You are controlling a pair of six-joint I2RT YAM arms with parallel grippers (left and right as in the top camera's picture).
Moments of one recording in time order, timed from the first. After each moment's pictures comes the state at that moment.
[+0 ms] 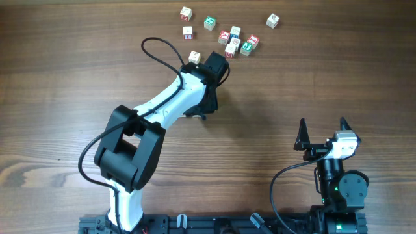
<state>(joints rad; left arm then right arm) -0.56 2.03 1.46 -0.93 -0.13 -0.70 -0.01 0.02 0.01 0.00 -0.03 -0.01</state>
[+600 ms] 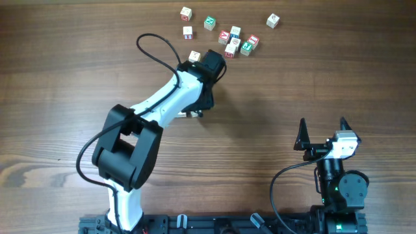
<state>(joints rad) -0.53 2.02 1.46 -0.91 -0.20 -0.68 -0.01 0.02 0.01 0.00 -0.03 -0.01</state>
